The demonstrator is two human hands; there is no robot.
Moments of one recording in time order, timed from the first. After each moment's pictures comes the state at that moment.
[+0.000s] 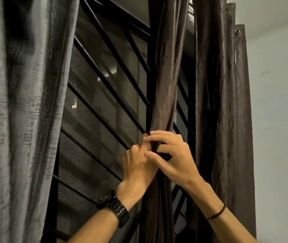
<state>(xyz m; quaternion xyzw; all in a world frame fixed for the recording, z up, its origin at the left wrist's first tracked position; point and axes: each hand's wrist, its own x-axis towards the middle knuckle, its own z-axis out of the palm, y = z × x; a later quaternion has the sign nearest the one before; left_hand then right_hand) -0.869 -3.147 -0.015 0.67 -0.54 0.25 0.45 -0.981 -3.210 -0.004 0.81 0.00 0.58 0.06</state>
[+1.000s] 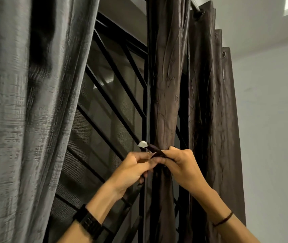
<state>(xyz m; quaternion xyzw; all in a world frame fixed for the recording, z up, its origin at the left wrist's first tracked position) -0.834 -3.136 0.001 0.43 -0.66 -0.24 0.57 -1.004 -3.223 0.008 0.84 -0.04 0.55 -0.01</state>
